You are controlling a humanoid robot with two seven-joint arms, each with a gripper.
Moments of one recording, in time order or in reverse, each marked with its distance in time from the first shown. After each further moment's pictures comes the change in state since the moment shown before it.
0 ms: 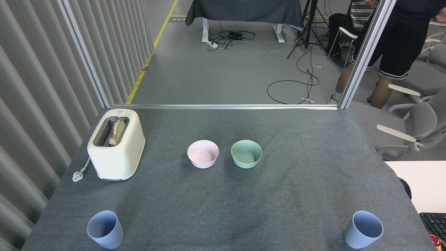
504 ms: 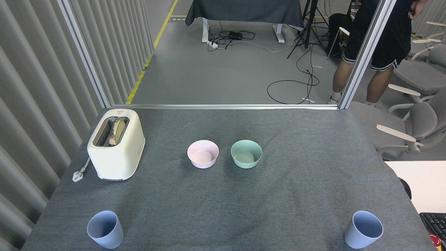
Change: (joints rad) left arm -0.030 -0.033 0.002 0.012 0.027 0.039 -0.007; right arm 0.001 -0.001 0.006 0.005 0.000 0.004 -0.004
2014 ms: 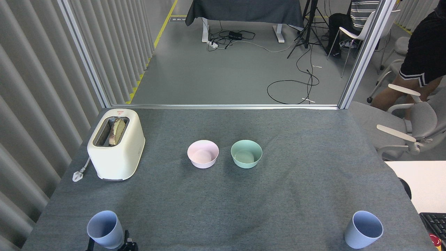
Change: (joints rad) left arm -0.236 0.004 -0.022 0.162 0.002 0.178 -0.149; right arm 0.001 0.000 0.031 0.029 0.002 0.022 0.004
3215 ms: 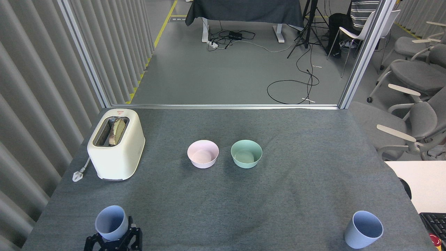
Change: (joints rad) left arm -0.067 -0.004 -0.044 0.009 0.011 -0.034 0.008; right arm 0.001 -0.001 0.012 -0.008 0.001 -0.001 0.006
